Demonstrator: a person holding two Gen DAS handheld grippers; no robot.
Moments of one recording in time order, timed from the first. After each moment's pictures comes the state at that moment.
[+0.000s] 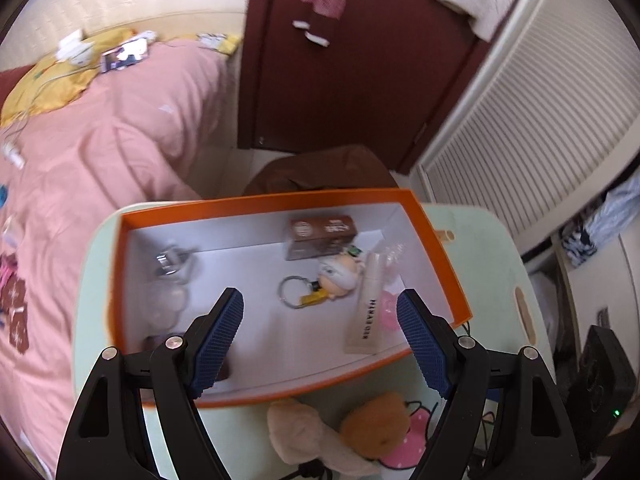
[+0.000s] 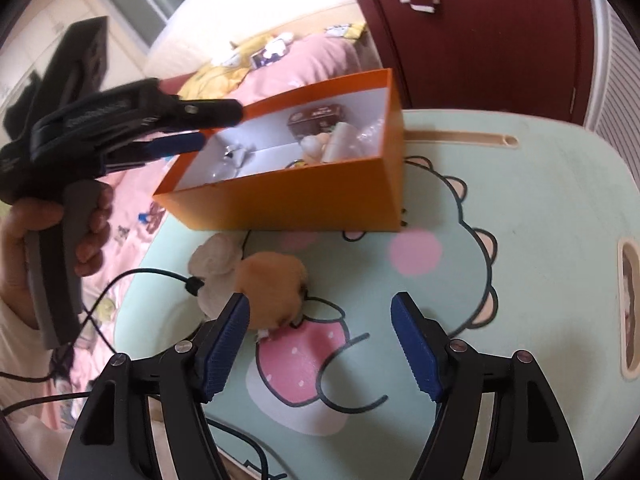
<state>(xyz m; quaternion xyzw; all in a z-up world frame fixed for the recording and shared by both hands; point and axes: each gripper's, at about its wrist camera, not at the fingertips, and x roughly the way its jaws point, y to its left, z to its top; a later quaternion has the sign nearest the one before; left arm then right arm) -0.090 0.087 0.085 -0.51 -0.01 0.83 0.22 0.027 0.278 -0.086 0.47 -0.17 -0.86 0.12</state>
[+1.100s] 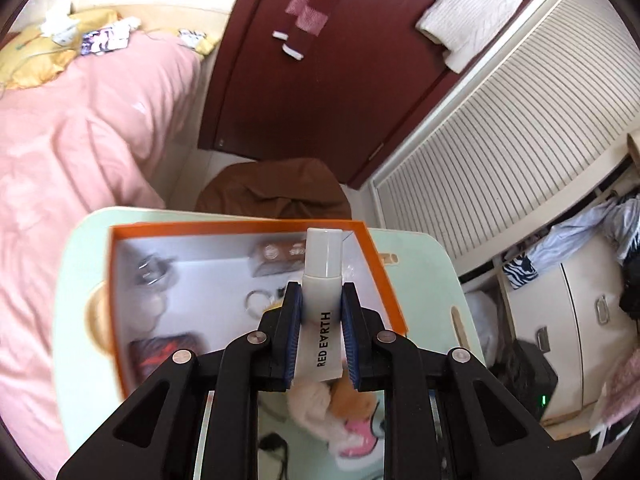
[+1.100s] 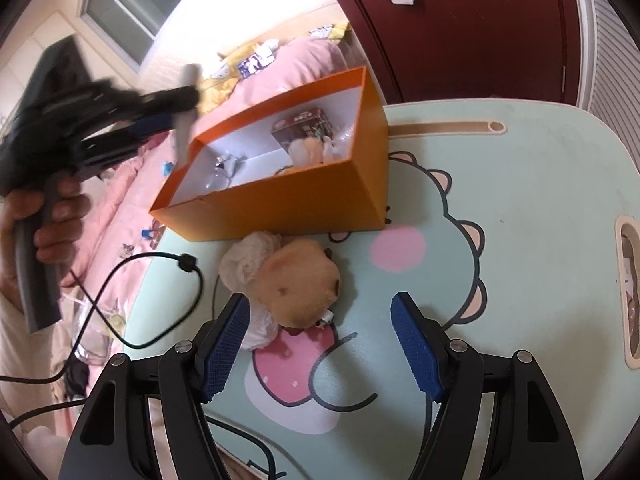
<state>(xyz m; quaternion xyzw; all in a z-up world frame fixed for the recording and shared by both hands) -0.086 0.037 0.124 -0.49 -0.10 0.82 0.28 0.089 0.297 -0.069 0.46 -0.20 -0.85 0.12</state>
